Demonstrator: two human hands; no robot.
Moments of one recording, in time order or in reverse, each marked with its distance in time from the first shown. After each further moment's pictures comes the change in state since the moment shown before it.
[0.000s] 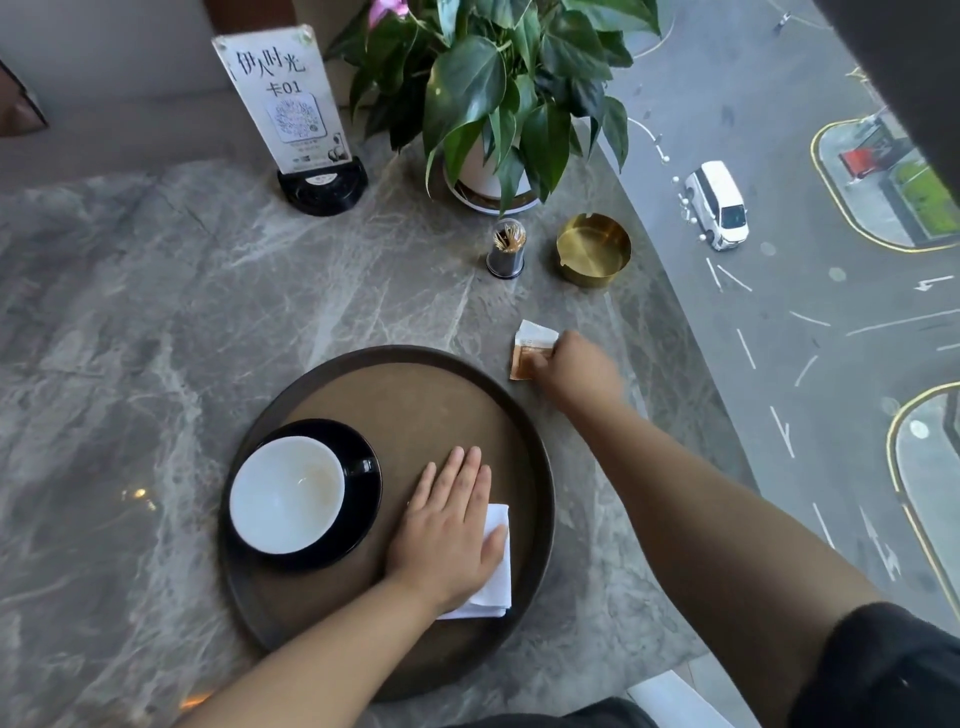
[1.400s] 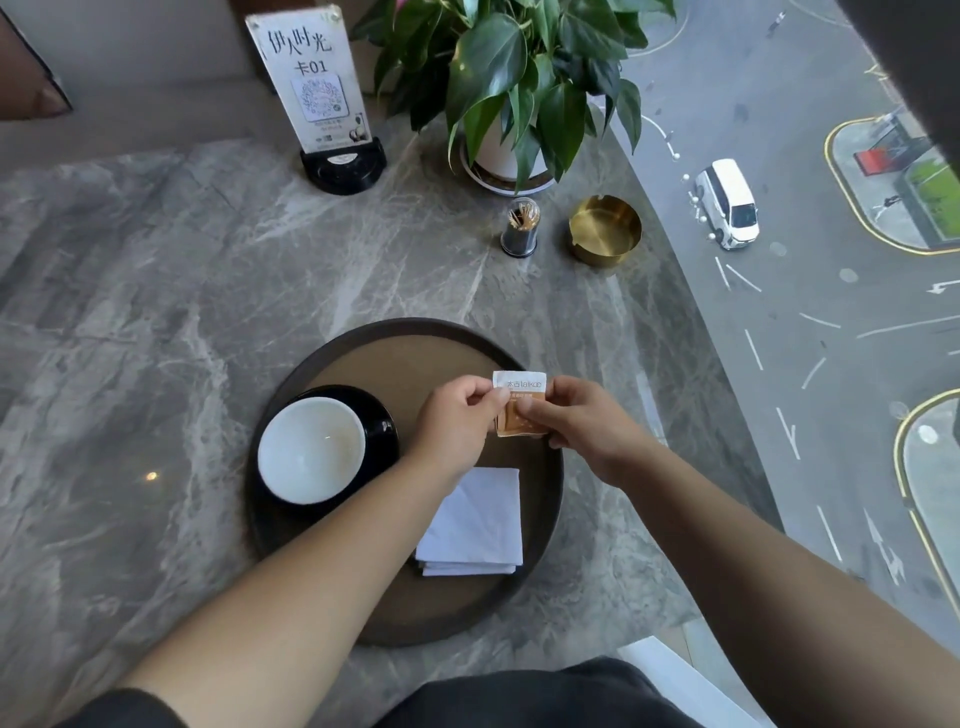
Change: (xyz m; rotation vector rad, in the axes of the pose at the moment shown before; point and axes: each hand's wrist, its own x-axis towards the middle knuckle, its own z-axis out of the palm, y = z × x) left_hand 0.048 -0.009 -0.074 -1.293 0.076 -0.568; right_hand -0.100 0.024 -0.009 0.883 -0.517 -0.104
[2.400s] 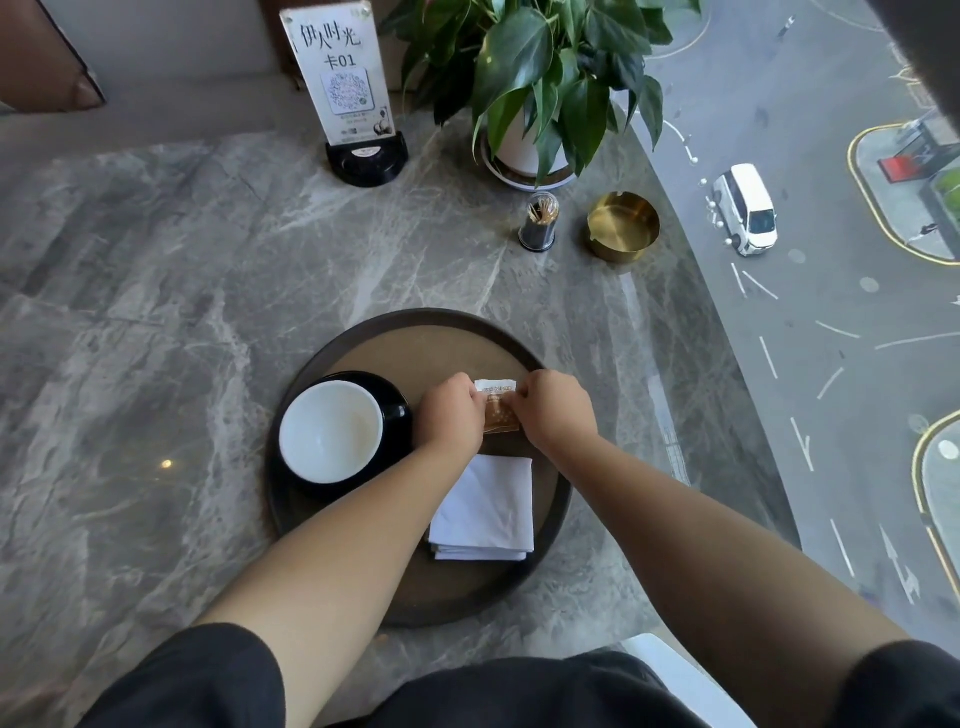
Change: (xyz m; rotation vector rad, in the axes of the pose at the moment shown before) left_hand 0.025 -0.030 -0.004 0.644 0.188 0.004; right_hand 0.038 0.009 0.050 -0.905 0.349 0.021
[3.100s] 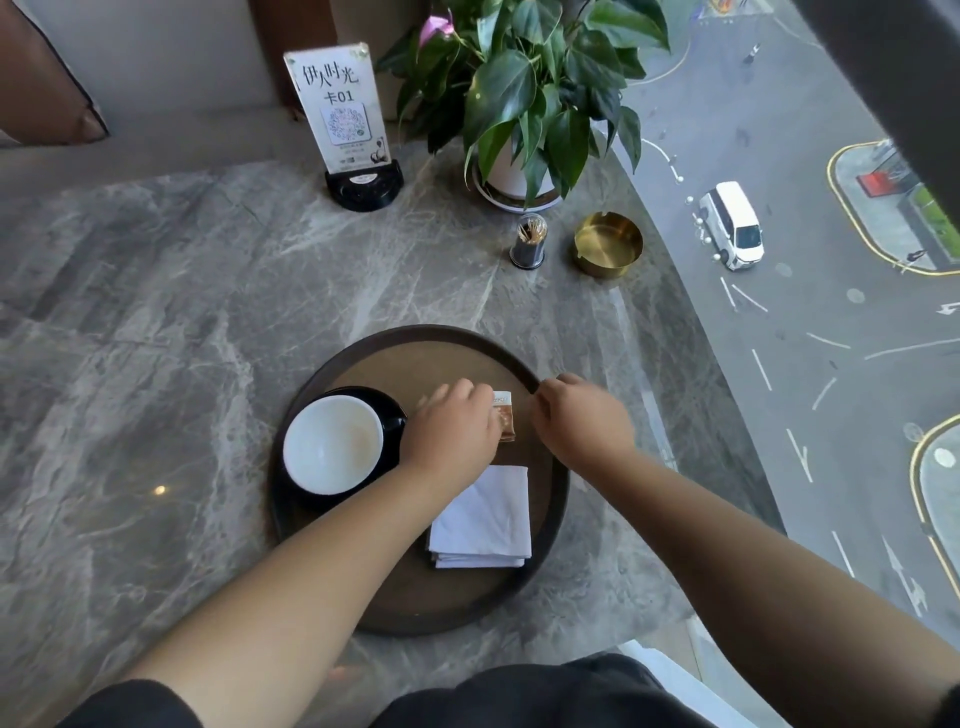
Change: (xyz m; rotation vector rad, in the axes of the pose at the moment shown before) left_hand -0.032 0.006 -0.031 0.372 0.133 0.524; right_hand -0.025 0.023 -0.034 -0.246 0.242 -0.335
